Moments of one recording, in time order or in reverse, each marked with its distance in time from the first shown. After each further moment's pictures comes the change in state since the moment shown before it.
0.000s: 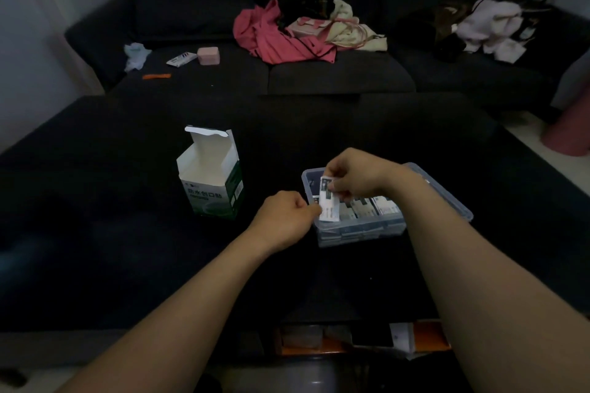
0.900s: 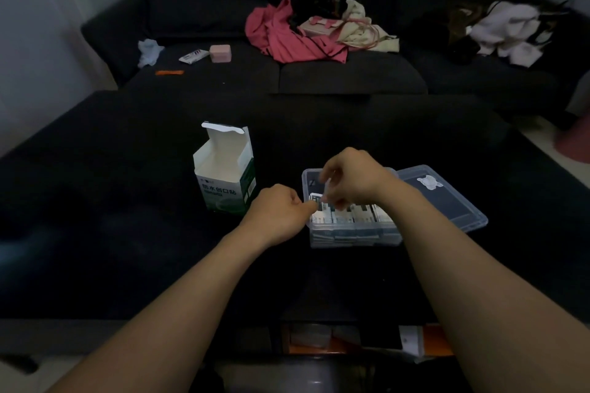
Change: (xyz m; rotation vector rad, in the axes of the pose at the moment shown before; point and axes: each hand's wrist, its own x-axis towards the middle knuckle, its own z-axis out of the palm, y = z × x) left_hand -0.003 -0.015 -0.025 0.097 0.050 0.060; right_hand 0.000 -0.021 0.025 0.003 0.135 -0.026
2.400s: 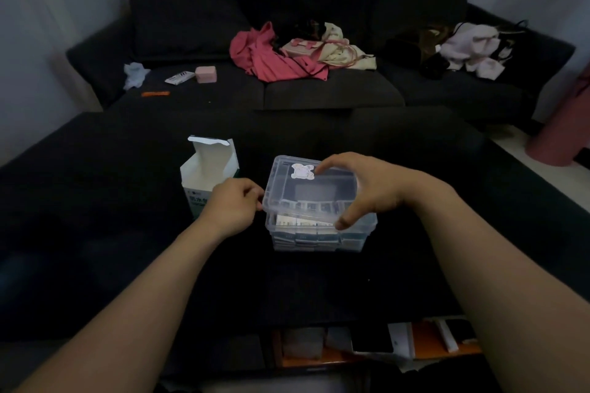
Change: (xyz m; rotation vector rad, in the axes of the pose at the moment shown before) left_hand 0.003 -0.016 -0.039 -0.065 0.107 -0.031; right_hand -0.037 0.027 -0.041 -0.181 -0.077 -0.185
